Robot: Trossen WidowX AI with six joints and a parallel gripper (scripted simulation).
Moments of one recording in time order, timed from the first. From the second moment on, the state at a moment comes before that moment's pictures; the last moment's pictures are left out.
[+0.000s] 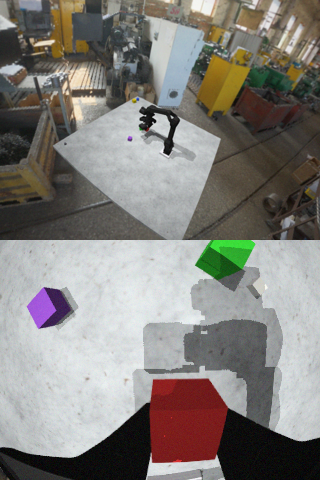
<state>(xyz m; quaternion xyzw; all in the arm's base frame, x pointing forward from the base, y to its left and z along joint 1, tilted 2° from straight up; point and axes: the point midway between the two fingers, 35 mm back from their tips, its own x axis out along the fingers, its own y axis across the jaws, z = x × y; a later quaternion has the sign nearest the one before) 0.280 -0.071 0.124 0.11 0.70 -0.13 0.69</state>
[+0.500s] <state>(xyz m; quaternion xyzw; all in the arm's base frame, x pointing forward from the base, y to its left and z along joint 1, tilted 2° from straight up) 0.292 -0.080 0.140 0.11 0.70 -0.13 0.69</state>
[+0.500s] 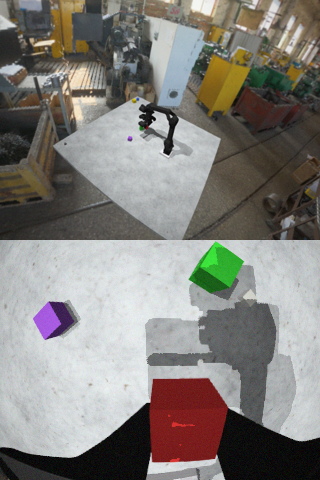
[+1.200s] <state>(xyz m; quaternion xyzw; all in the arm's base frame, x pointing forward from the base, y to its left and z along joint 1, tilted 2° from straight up) 0.348 -0.128 0.145 0.11 0.70 -0.13 0.70</state>
